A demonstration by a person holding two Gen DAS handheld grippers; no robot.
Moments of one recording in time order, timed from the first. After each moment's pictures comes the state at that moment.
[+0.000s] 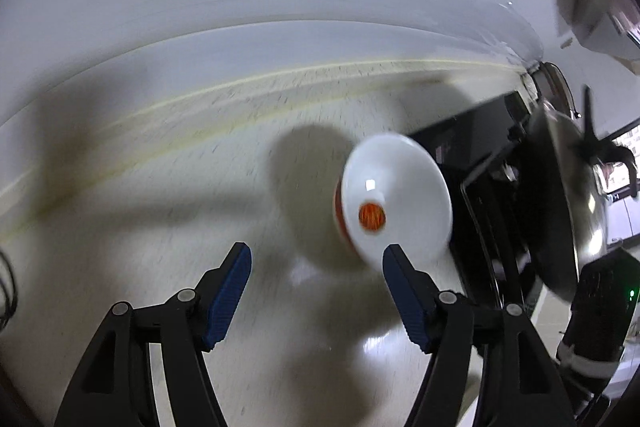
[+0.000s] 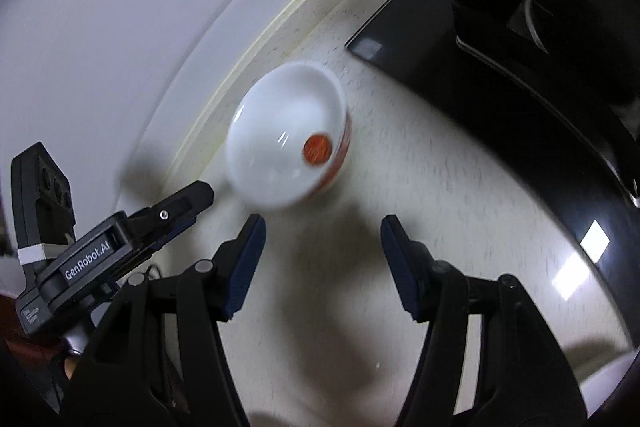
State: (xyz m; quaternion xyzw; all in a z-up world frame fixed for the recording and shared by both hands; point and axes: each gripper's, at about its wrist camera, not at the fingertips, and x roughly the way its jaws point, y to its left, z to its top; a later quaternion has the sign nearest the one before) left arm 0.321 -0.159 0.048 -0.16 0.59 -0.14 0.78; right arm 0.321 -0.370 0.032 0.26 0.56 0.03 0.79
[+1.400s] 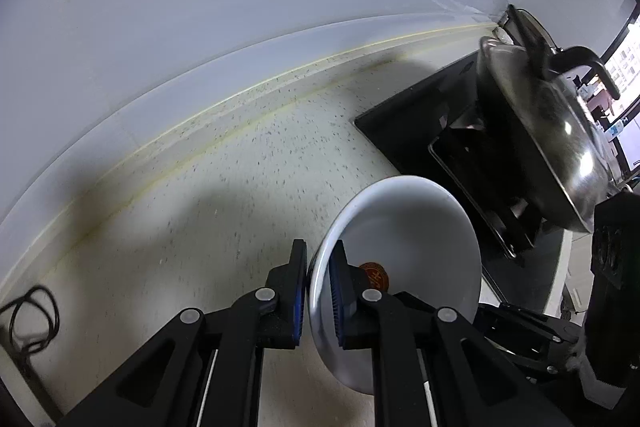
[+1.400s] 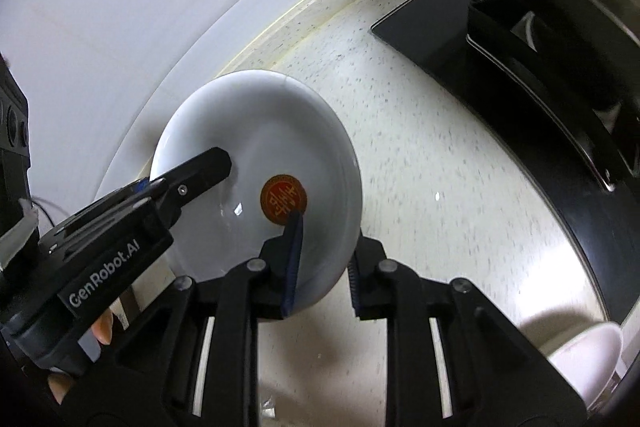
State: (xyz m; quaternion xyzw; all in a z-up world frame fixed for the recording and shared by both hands) left arm 0.263 -0.195 0.095 -0.04 0.54 -0.17 0.82; right arm 0.272 -0.334 0.065 0.18 0.57 0.04 0.80
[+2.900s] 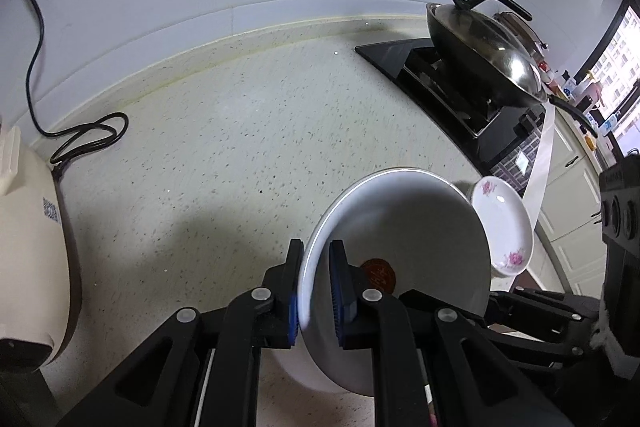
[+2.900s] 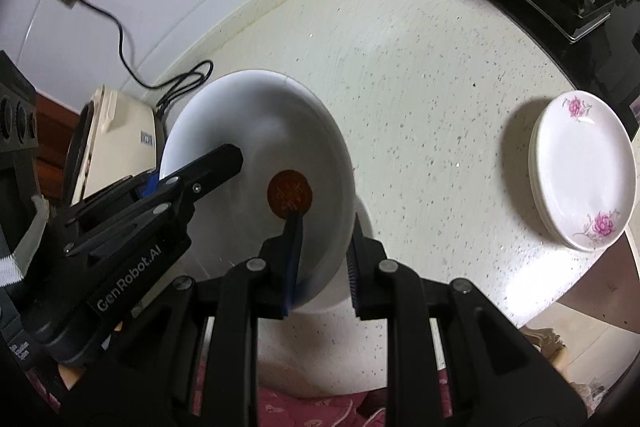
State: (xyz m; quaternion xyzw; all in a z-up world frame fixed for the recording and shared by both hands) left arm 0.016 -0.125 0.112 -0.05 0.52 -0.14 0.84; right arm 0.048 -0.267 0.086 0.12 0.58 0.11 0.80
